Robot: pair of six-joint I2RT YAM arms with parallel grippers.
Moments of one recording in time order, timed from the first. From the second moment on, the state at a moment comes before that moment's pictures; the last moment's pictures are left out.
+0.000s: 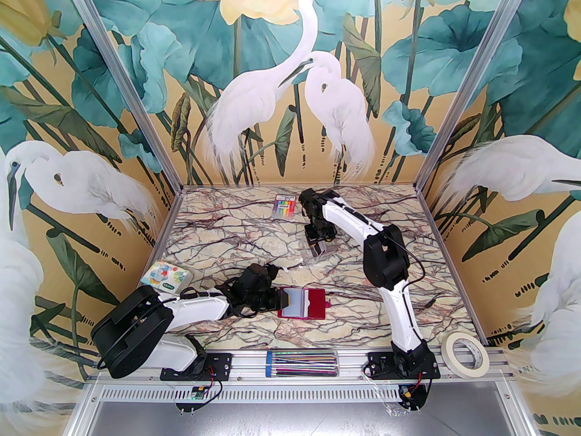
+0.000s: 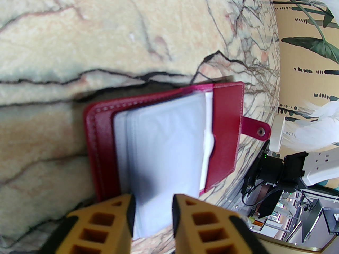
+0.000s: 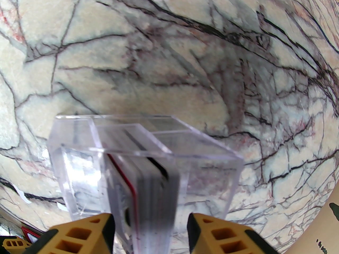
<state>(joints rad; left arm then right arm) -0.74 1.41 0.44 0.09 0.41 -0.86 0.54 2.25 1.99 -1.22 0.07 0.25</state>
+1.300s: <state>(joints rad) -0.74 1.42 0.44 0.09 0.41 -0.85 0.54 2.25 1.98 -1.23 0.14 0.23</state>
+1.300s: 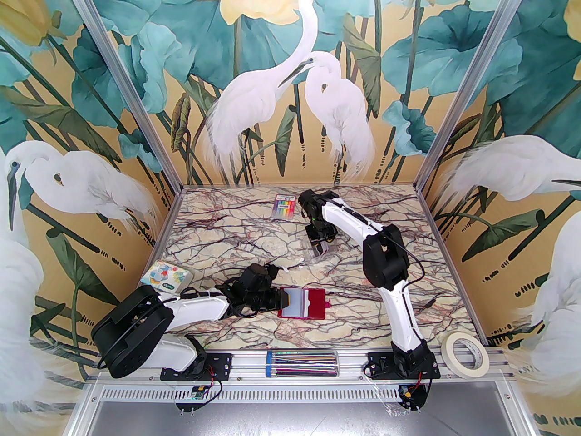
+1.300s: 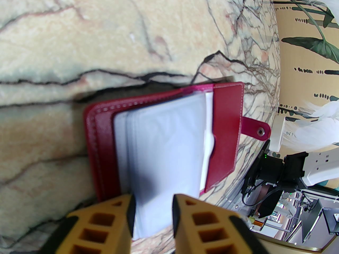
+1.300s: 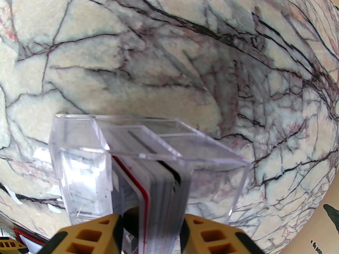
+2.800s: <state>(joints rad) -0.74 1.42 0.44 0.09 0.41 -0.85 0.54 2.22 2.00 -1.28 0.27 0.23</state>
